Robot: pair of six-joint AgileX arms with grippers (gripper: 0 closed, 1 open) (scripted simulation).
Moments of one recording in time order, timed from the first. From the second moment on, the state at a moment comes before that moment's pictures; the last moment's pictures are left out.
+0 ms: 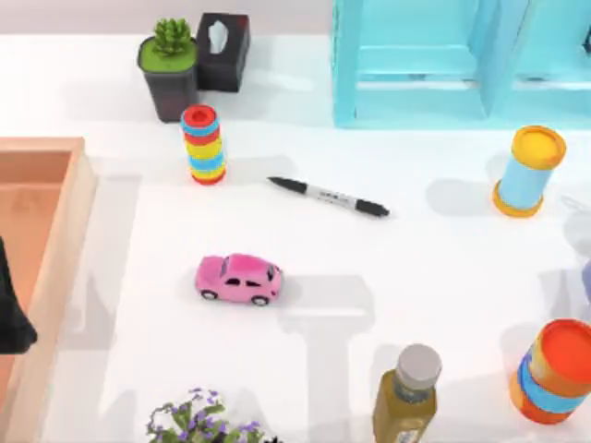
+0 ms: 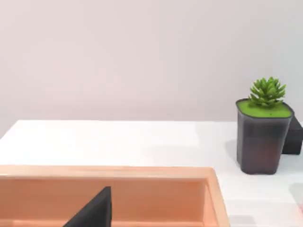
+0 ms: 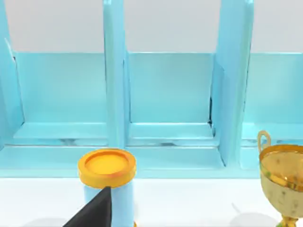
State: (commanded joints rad) left arm 0.00 0.00 0.00 0.00 0.00 0.00; right arm 0.00 0.00 0.00 0.00 0.00 0.00
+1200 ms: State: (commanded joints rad) left arm 0.00 0.00 0.00 0.00 0.00 0.00; right arm 0.34 1.32 1.36 -0.78 0.04 -0.32
